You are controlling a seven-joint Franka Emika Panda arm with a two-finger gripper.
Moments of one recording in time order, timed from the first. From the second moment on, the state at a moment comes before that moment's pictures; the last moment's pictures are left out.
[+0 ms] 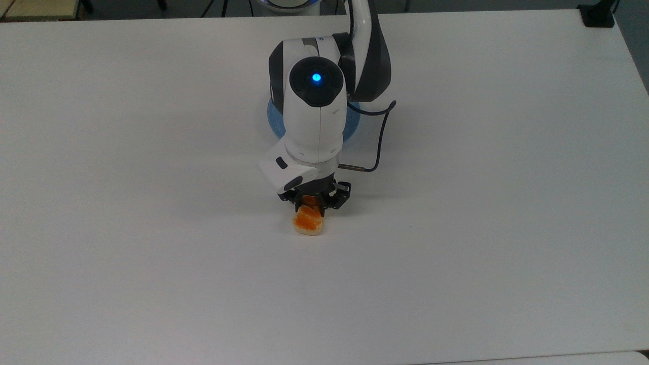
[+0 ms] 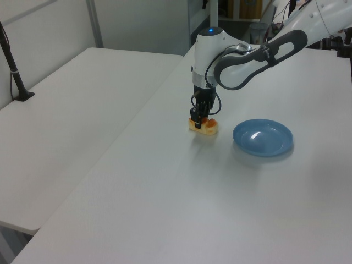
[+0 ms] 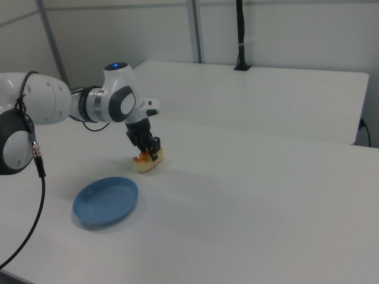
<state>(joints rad) 0.10 0.62 0.02 -1.48 -0.08 2.23 0.32</state>
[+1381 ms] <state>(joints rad) 0.11 -0.01 0.02 -2.27 0.01 2.31 0.05</state>
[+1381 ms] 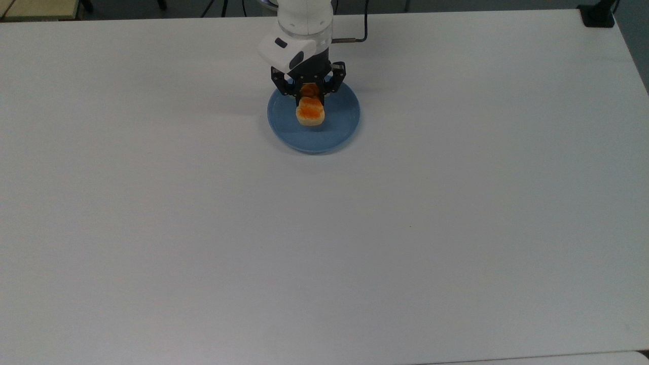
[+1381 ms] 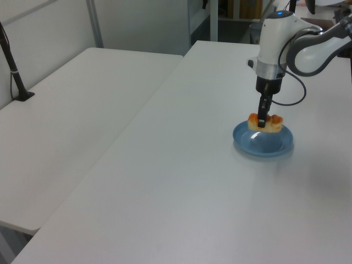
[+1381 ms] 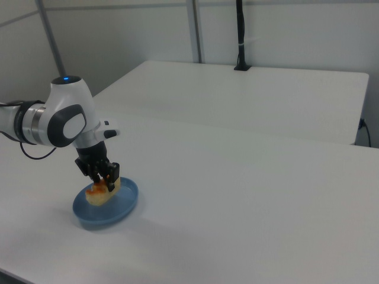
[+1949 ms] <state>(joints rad) 0.15 0.08 0.02 -2.29 0.01 2.43 0.11</state>
